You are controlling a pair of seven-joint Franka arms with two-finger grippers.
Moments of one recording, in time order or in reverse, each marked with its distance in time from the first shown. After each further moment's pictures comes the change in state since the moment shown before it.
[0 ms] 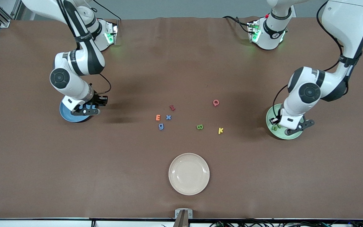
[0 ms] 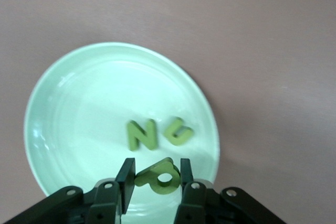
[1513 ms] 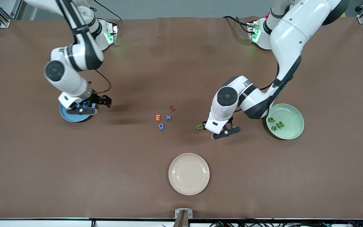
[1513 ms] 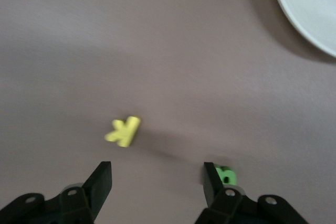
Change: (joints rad) left arm -0.434 0.400 -0.142 0.531 0.086 -0.164 -0.379; right arm 0.101 -0.048 0.036 0.106 0.000 -0.021 0.250
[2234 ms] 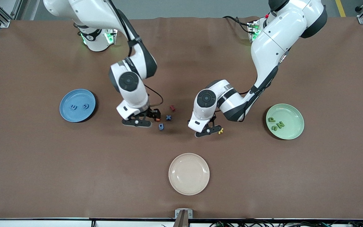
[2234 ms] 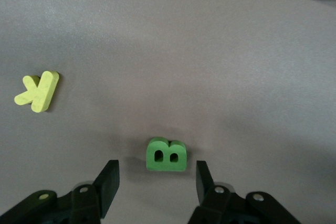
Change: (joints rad) left arm -0.115 0.112 0.028 0.096 0.002 0.000 -0.076; right arm 0.238 0.457 0.004 0.502 0.036 -0.036 0.299
